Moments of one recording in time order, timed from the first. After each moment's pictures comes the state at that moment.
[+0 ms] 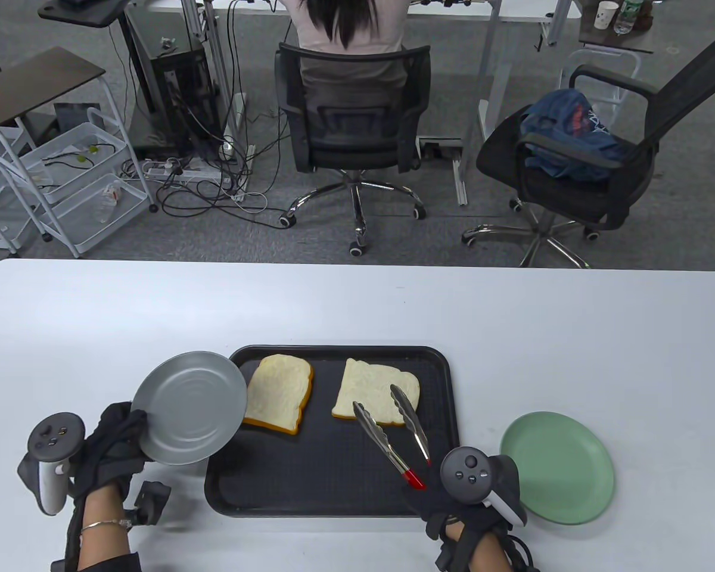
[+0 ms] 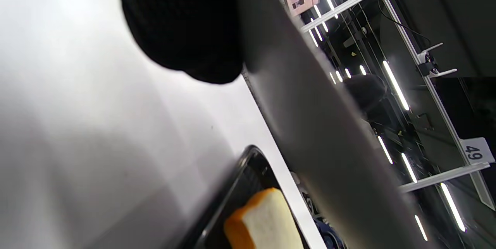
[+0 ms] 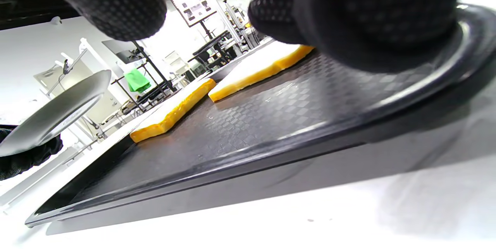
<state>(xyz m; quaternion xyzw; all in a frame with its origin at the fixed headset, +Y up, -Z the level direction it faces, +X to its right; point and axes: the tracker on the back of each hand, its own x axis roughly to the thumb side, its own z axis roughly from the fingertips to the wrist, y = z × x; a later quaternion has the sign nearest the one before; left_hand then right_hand) -0.400 -0.767 -0.281 -0.02 0.17 0.51 0.84 0.135 -0.768 -0.259 0.14 0.08 0.94 0.29</state>
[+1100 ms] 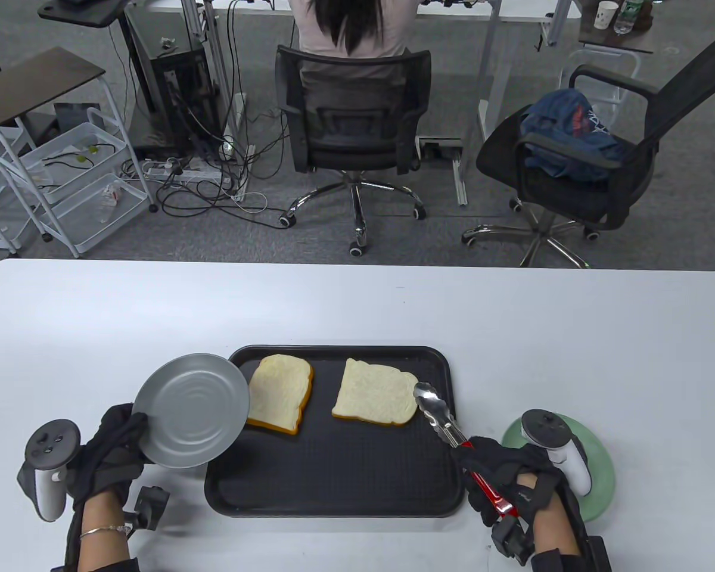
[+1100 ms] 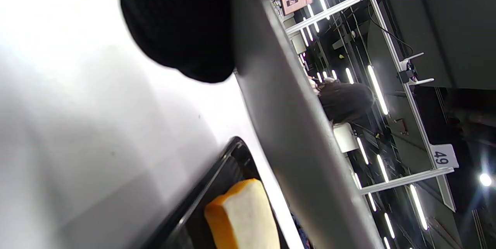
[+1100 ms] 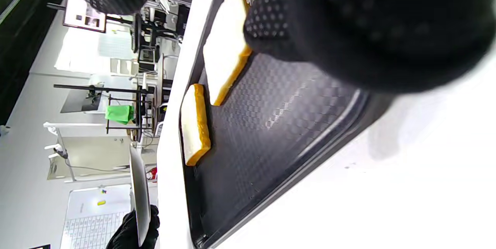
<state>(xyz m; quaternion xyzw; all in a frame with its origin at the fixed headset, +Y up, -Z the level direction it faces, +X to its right) -0.404 -0.771 -0.278 -0.02 0.15 0.54 0.83 0.227 -0.786 -0.294 0.00 0.34 0.76 0.56</state>
